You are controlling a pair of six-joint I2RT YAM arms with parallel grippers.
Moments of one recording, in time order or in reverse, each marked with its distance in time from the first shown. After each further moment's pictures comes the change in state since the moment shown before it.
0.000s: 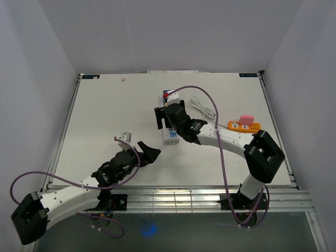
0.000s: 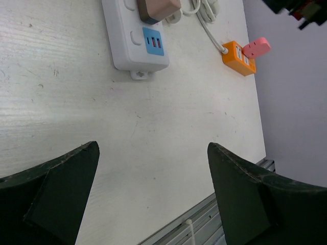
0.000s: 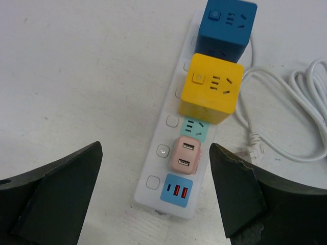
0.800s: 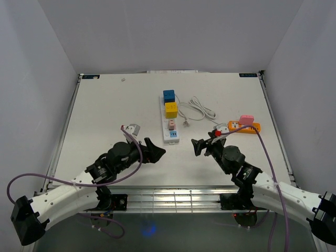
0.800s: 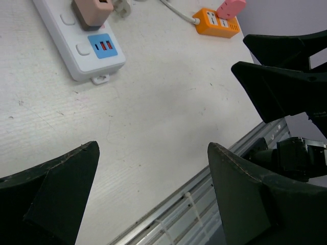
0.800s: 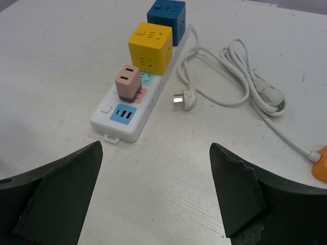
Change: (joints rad) left arm 0.000 -0.021 0.280 -0.301 0.174 0.233; right arm 0.000 -0.993 -0.884 0.288 -0.032 -0.146
